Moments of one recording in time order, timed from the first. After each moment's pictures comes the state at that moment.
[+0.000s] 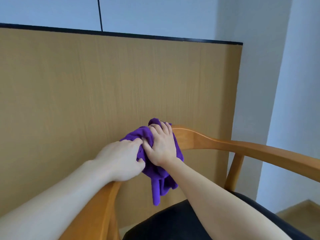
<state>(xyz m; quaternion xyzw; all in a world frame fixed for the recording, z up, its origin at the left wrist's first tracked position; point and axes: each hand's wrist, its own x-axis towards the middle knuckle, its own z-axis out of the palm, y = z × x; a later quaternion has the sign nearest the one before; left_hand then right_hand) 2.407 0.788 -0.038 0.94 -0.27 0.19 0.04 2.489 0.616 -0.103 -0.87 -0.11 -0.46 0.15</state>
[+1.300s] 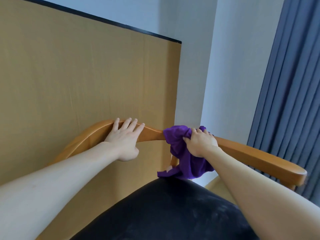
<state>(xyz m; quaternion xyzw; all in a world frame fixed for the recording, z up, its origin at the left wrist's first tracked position) 2.469 0.621 -0.065 0.87 -0.44 0.21 -0.05 2.329 0.373 -0.088 -0.93 0.33 -0.18 0.00</state>
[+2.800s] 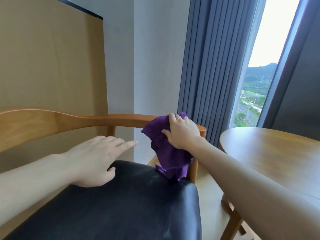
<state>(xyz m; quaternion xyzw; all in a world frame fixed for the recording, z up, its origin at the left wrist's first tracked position) 2.340 0.597 -0.086 0.68 -0.72 0.14 -0.04 2.157 0.371 -0.093 -0.88 0.41 -0.19 -0.15</state>
